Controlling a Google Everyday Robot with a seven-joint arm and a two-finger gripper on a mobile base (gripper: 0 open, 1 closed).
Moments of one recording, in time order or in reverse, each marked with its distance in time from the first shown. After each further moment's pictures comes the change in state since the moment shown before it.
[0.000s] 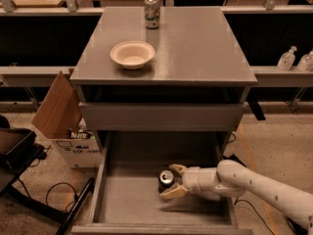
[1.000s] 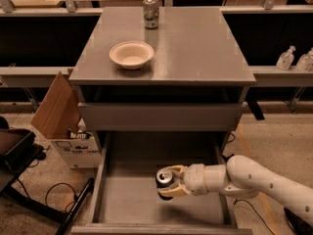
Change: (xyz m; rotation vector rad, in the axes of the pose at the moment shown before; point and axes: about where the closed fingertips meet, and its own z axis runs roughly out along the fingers) arm -0.096 0.074 -0.053 -0.065 -0.065 -0.108
